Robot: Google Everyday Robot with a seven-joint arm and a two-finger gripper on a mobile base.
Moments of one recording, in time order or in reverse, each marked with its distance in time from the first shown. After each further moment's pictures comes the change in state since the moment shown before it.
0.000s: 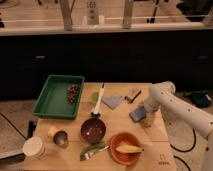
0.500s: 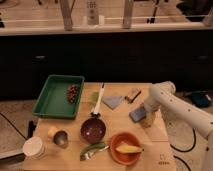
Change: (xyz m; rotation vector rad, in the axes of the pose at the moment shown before) arm 0.000 0.000 0.000 -0.001 0.000 0.000
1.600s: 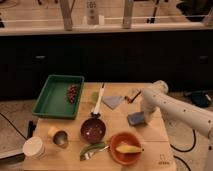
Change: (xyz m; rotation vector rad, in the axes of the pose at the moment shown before) arm -0.025 0.013 -0.018 -0.030 0.196 -0.144
